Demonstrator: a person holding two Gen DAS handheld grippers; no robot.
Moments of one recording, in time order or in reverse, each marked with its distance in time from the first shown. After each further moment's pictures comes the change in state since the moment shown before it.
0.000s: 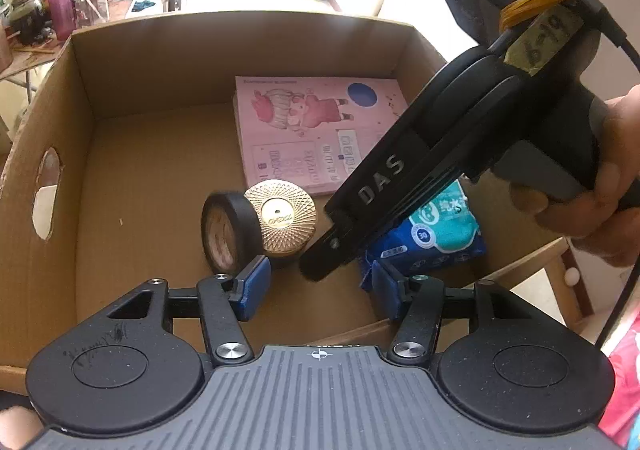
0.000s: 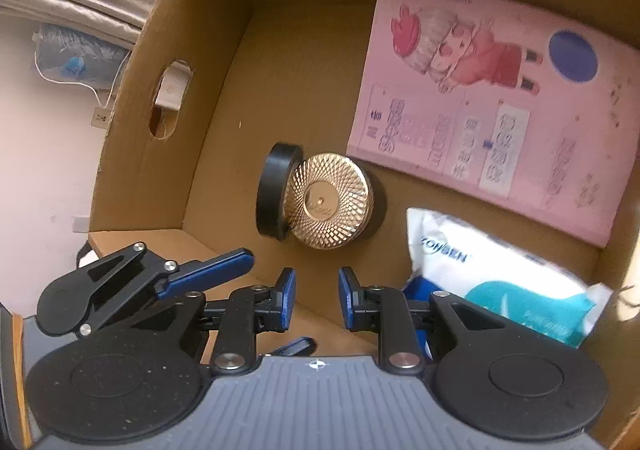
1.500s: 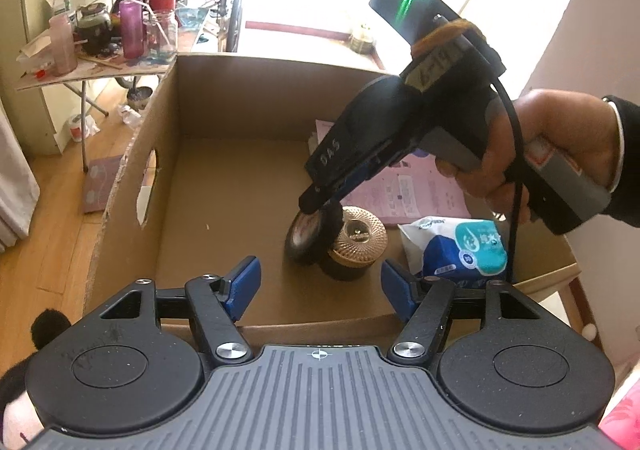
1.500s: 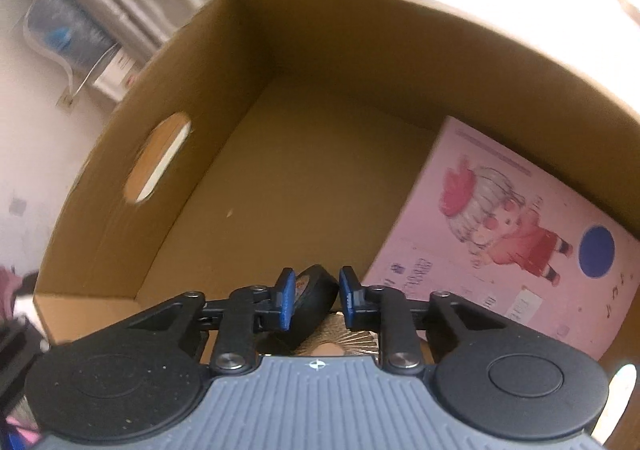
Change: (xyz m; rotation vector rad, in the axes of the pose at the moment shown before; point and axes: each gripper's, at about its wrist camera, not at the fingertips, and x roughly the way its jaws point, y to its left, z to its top) left arm -0.044 0.035 -0.026 -0.095 -0.175 0.081; right arm 0.036 0.054 0.060 -0.250 -0.141 -0.211
